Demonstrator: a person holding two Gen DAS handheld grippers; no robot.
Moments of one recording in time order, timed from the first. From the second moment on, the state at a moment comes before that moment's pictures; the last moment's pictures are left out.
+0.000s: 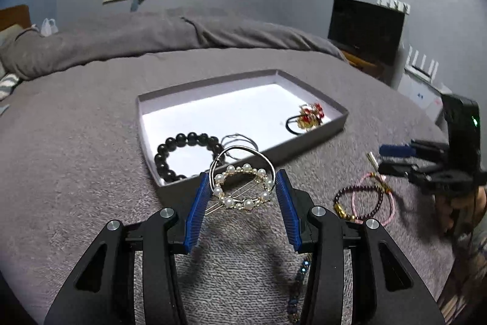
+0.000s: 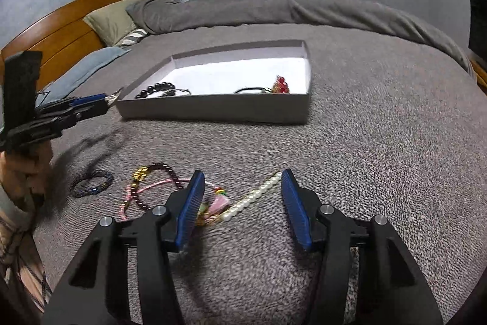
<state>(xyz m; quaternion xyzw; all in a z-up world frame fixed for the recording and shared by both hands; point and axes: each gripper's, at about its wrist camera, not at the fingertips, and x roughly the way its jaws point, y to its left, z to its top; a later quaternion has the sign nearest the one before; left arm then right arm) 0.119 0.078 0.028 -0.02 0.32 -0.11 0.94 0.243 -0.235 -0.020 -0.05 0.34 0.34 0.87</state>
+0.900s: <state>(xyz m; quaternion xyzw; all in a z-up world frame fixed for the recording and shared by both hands) 0.121 0.083 0.018 -0.02 0.33 -0.10 0.94 0.234 -0.165 -0.034 -0.13 0.37 0.39 0.84</state>
